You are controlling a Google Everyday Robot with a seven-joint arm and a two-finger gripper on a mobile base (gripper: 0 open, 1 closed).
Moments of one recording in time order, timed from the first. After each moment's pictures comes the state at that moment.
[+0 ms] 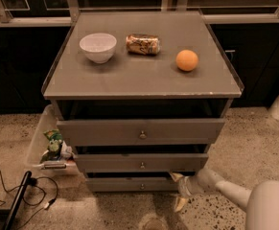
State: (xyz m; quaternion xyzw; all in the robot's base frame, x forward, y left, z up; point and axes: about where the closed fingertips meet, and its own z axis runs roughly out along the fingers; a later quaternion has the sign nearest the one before) arm 0.563 -0.198 0.195 -0.71 0.63 0.09 0.29
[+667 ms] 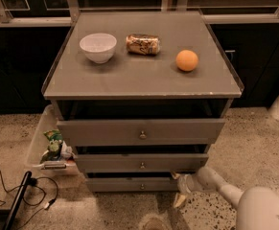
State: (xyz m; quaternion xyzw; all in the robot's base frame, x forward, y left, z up) arm 0.591 -0.202 0.166 -0.72 0.61 0.09 0.32
